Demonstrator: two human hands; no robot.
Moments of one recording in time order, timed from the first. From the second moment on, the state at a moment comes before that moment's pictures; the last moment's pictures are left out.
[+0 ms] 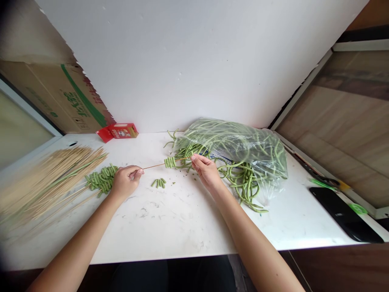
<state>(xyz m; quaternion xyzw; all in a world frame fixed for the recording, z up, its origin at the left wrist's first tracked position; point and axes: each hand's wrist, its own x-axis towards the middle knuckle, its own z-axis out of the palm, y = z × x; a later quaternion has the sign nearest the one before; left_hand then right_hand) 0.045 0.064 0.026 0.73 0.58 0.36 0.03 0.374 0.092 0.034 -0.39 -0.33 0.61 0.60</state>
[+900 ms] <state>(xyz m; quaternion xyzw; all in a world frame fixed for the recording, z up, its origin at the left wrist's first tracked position) 0.045 0.063 0.022 0.73 0.59 0.35 0.02 0.370 0.089 0.030 -0.40 -0.34 0.61 0.59</state>
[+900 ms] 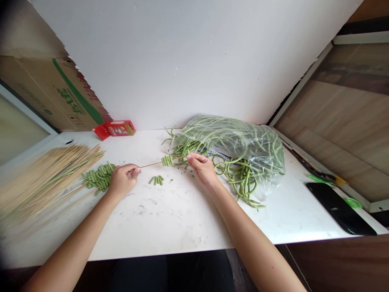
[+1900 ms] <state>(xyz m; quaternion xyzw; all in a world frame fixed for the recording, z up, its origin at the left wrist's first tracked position) 0.046 0.060 0.021 0.73 0.57 0.36 -0.05 0.365 0.083 0.037 -0.40 -0.36 0.60 0.60</state>
